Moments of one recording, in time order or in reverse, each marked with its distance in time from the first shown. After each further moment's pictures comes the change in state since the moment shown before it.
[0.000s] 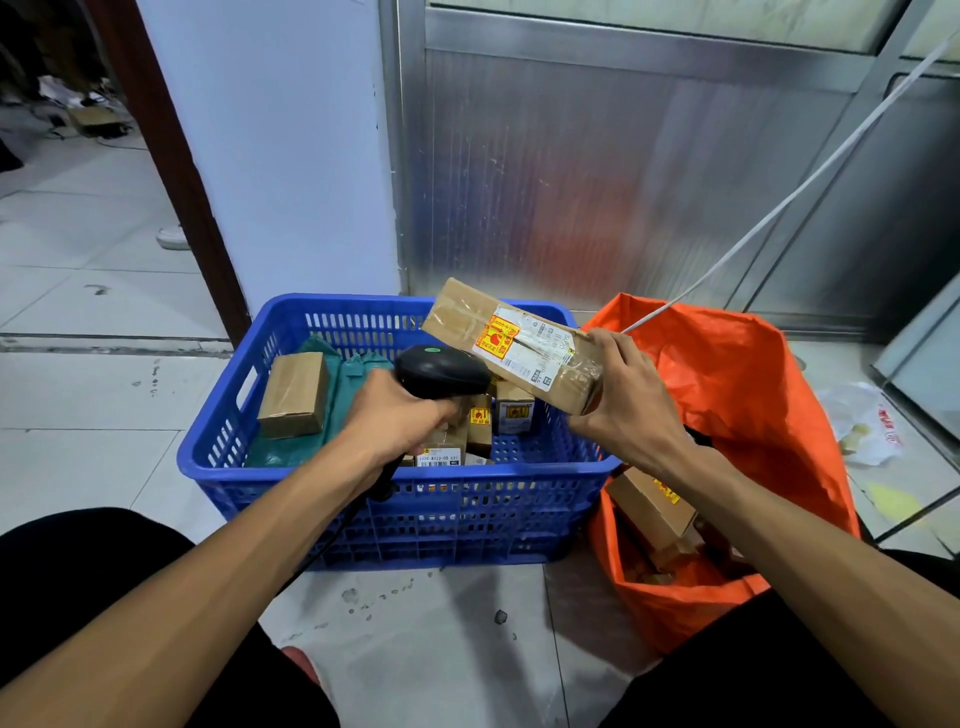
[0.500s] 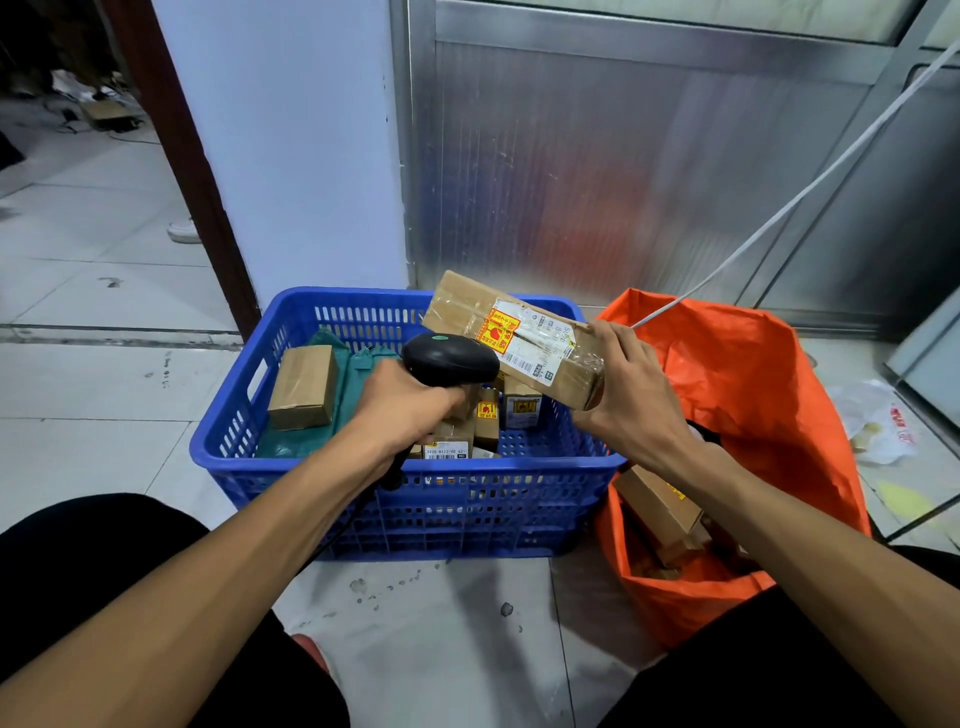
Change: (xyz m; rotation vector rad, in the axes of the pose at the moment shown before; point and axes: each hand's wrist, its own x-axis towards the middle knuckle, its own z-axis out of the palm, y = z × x) left_hand -0.001 0.001 -0.001 0.013 0.029 0.031; right_hand -0.003 -0.011 0.000 -0.026 0.012 -0.034
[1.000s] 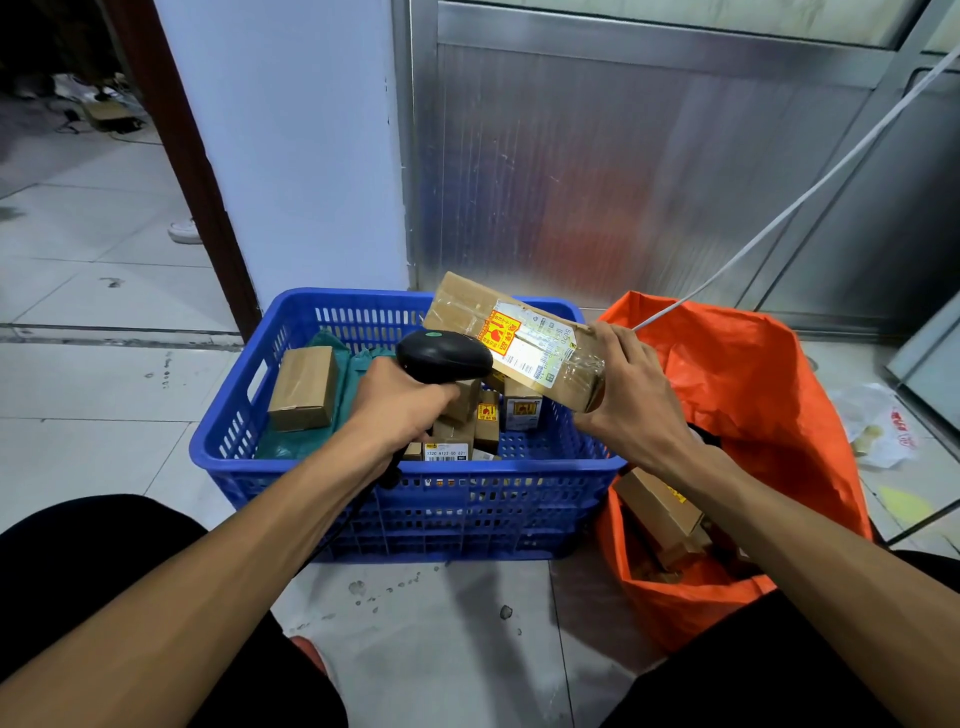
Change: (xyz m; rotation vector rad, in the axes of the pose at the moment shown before) left_hand 0.005 -0.001 -0.002 0.013 0.051 -0.012; right_hand 0.001 0.000 0.000 0.005 -0.008 0.007
